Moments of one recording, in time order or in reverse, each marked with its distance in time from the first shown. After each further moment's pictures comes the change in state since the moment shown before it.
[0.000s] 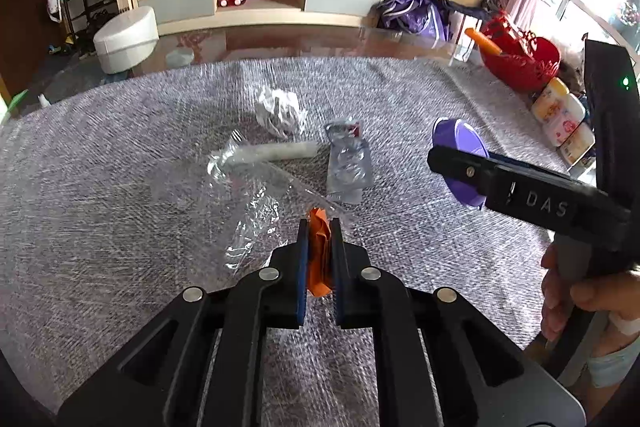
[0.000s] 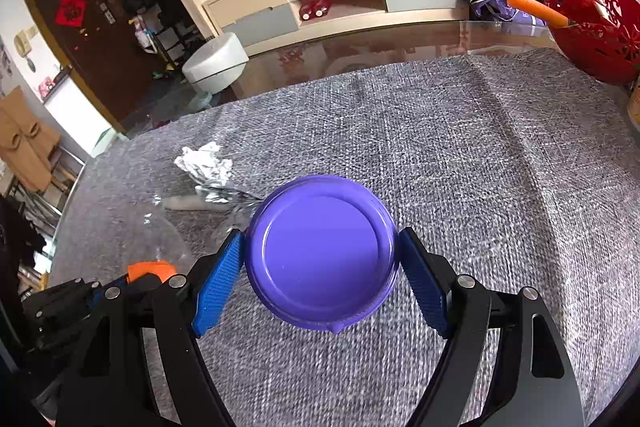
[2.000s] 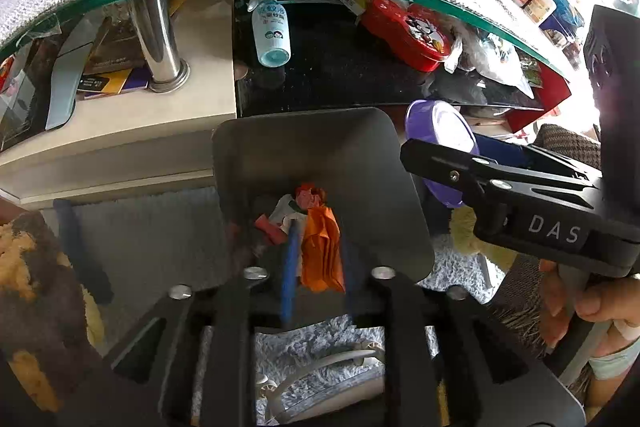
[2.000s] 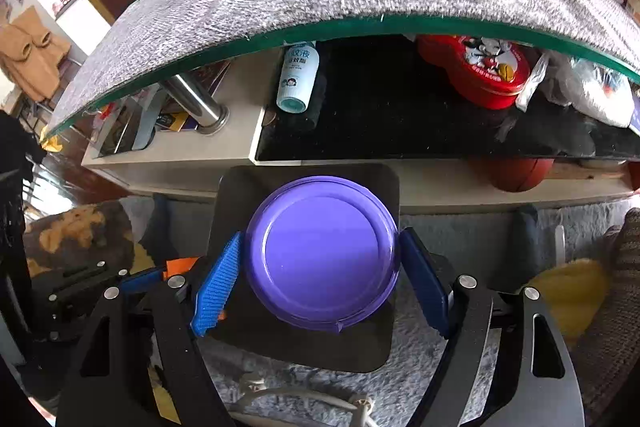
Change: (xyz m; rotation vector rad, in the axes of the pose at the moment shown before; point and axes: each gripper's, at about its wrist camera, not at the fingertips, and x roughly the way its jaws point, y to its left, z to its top) left arm -0.037 -0.024 -0.265 -0.074 0.264 -0.094; right arm -0.037 0.027 -0.251 -0.045 0.252 -0.005
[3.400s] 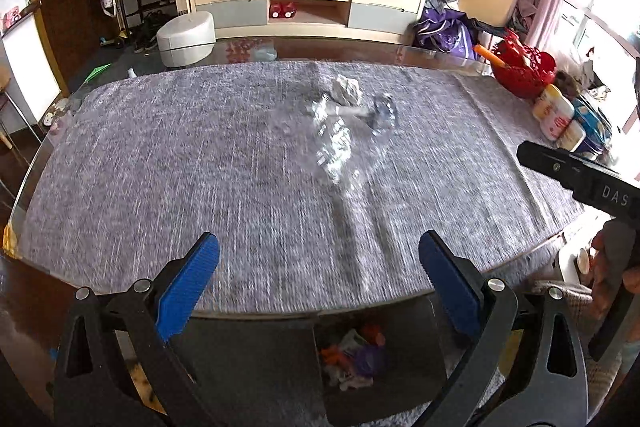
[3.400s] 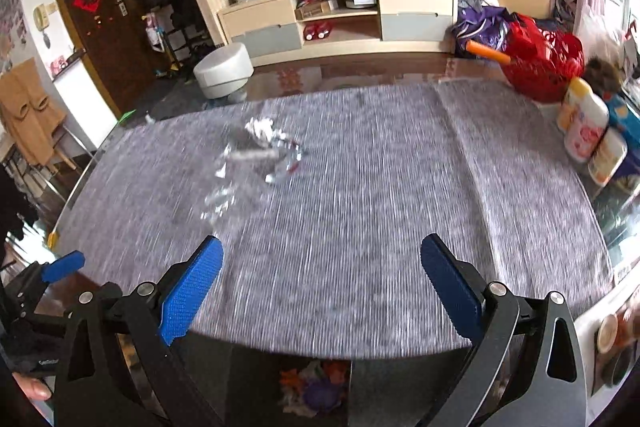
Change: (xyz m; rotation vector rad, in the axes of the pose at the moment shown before) left arm -0.139 0.020 0.161 -0.013 -0.319 0.218; right arm -0.119 0.004 0.179 -0.030 -0.324 -0.098
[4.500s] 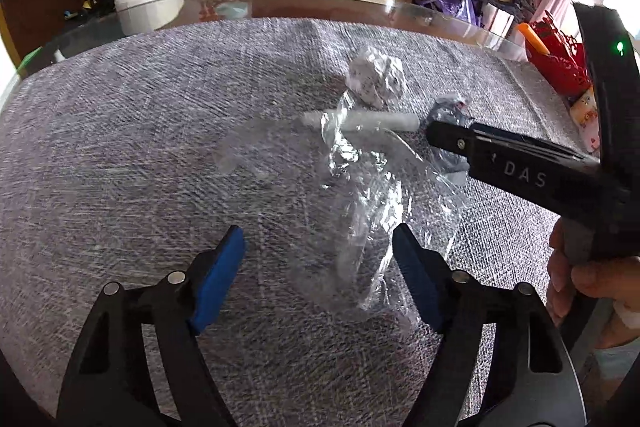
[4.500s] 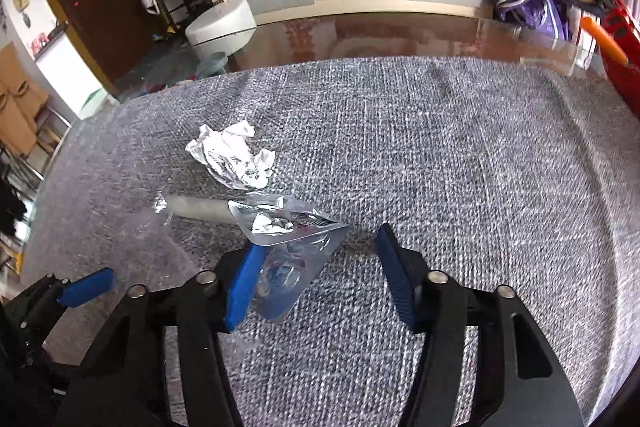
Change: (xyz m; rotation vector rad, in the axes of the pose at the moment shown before) left arm 0.168 0.019 0.065 0.008 0.145 -0.086; right arm 0.187 0.031 0.053 -0.032 0.159 0.037
